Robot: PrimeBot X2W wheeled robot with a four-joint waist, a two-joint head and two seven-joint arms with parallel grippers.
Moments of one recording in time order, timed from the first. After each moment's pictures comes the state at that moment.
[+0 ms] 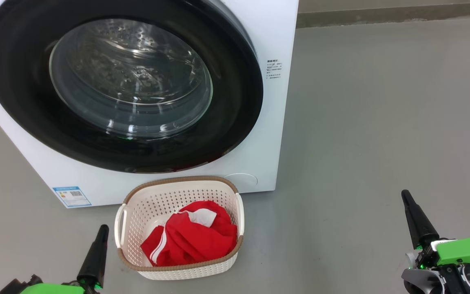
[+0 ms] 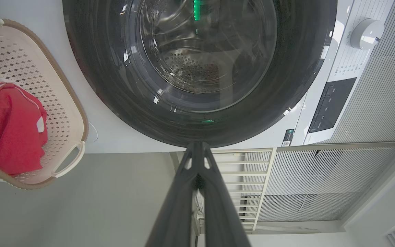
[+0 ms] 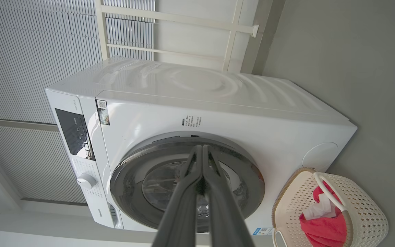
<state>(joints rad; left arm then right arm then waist) -0.07 0.04 0.08 0.26 -1.60 -0.12 0.11 -0.07 -0.03 -0.13 0.27 1.60 0.13 0.11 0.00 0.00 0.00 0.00</state>
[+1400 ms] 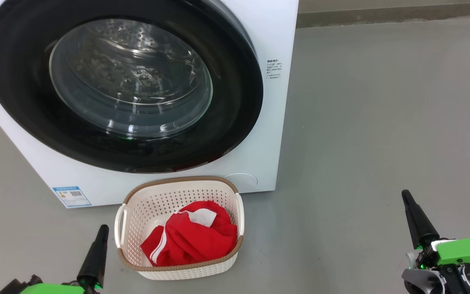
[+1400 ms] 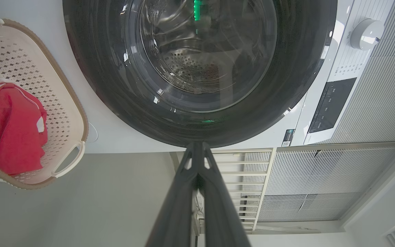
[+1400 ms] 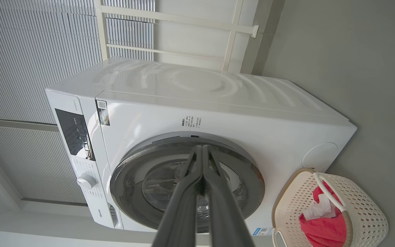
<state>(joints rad) -0.07 0.04 0.08 0.26 -1.60 -0.12 0.11 -0.07 -0.03 -0.13 0.27 1.60 0.13 0.11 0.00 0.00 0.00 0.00</state>
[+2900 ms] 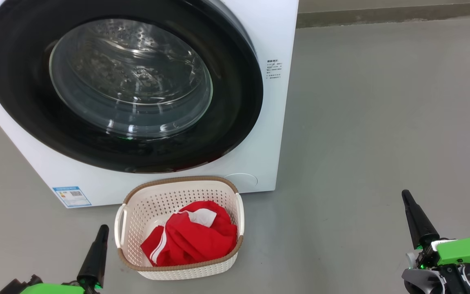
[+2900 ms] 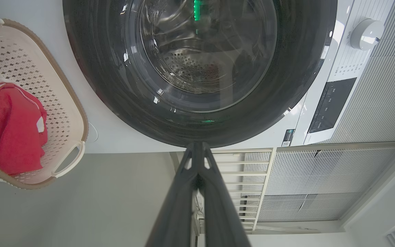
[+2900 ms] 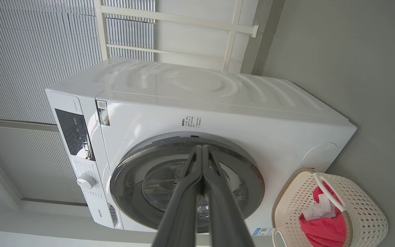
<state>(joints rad) -0.07 0.04 0.08 0.26 -1.60 -0.12 0.11 -0.07 -0.03 -0.13 0.27 1.60 0.13 0.11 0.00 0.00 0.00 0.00</state>
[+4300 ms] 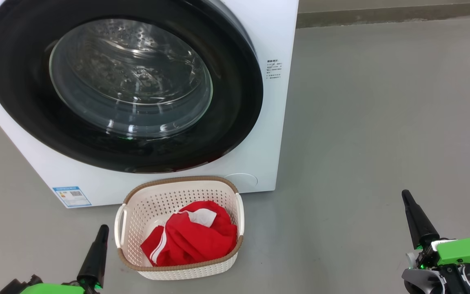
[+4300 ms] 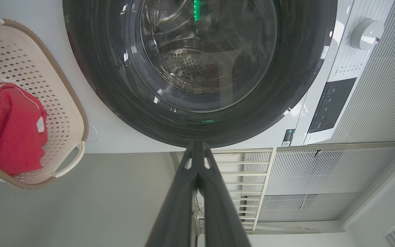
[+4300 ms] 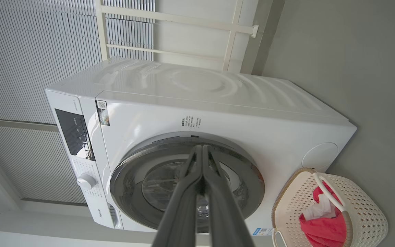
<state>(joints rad) -0.07 0.04 0.08 0.26 -1.60 -0.12 0.11 -0.07 -0.03 -0.13 0.27 1.60 0.13 0.11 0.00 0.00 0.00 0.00</state>
